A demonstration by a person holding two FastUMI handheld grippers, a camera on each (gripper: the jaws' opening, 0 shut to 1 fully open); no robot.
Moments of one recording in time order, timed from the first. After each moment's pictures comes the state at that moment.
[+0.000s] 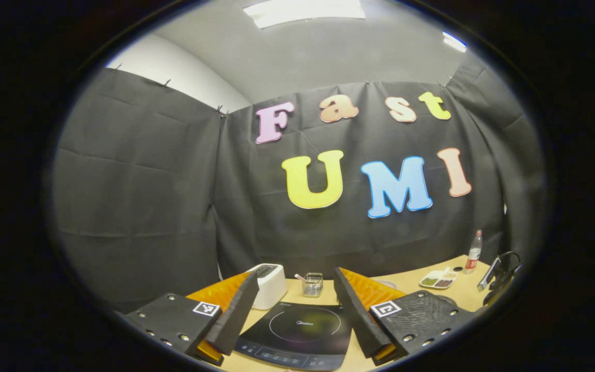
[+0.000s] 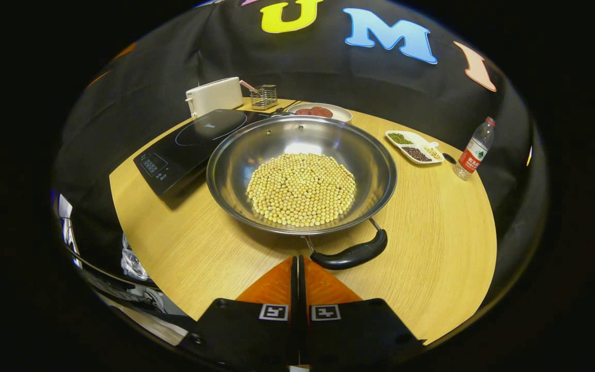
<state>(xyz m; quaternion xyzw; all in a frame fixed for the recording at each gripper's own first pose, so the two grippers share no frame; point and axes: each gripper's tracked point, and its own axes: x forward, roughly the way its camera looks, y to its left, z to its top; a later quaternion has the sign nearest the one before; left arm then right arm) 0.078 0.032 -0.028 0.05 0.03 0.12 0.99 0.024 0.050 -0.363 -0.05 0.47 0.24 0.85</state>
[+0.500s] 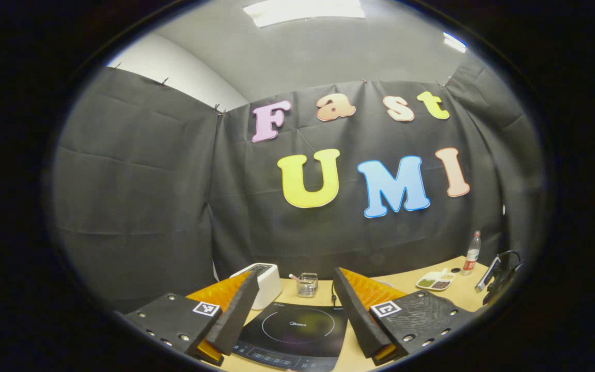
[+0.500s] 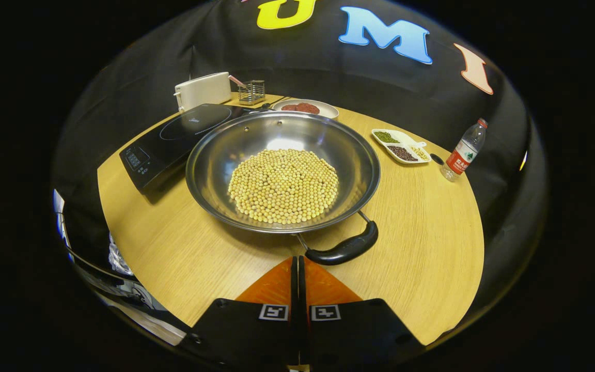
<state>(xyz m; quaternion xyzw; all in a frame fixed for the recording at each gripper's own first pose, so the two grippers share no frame) 0.091 0.018 -0.036 0.05 0.03 0.12 0.99 0.036 0.021 -0.373 -0.08 0.48 0.21 0.85</state>
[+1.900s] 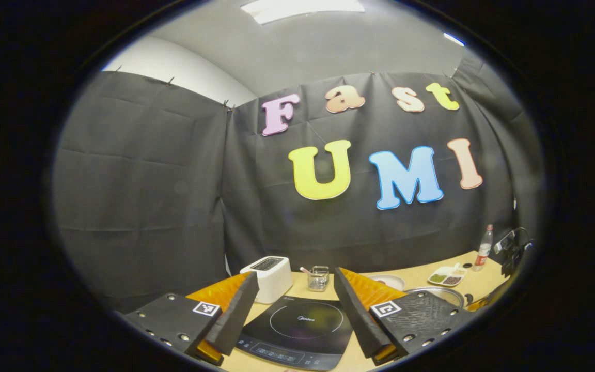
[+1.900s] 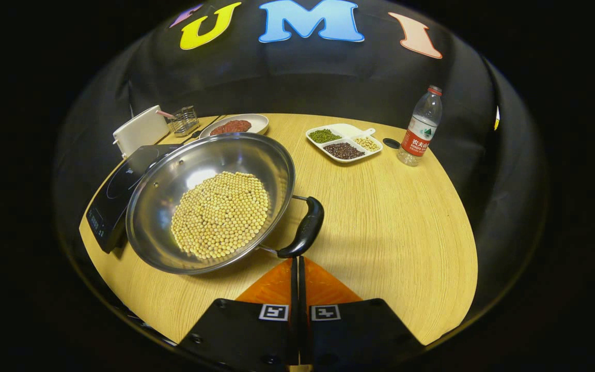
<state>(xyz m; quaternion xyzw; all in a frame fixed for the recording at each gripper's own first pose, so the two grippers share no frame) 0.088 0.026 -0.052 0.06 0.05 0.16 0.98 0.129 -0.043 -0.388 0.01 0.48 0.11 0.87</state>
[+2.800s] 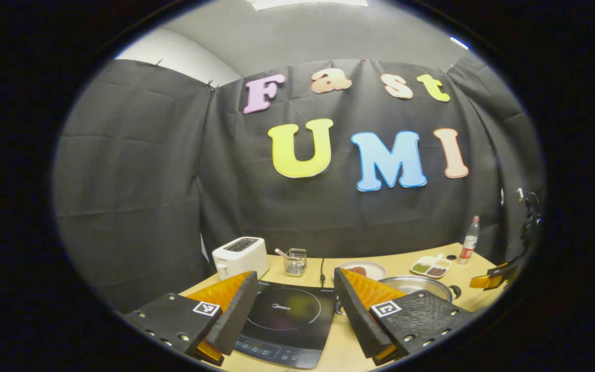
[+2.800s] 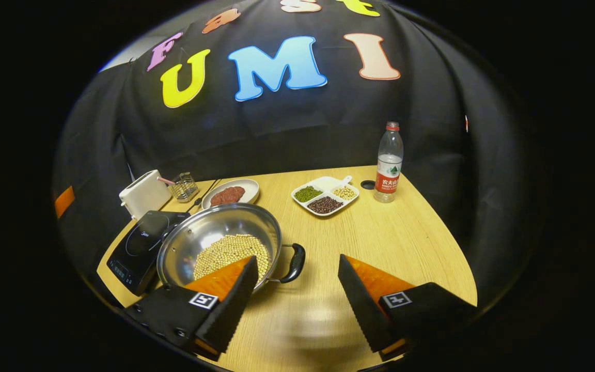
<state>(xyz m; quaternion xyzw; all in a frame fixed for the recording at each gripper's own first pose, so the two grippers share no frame) 0.129 -0.015 -0.116 0.02 0.11 0.09 0.99 0.154 -0.066 -0.299 0.10 0.34 0.06 0.93</state>
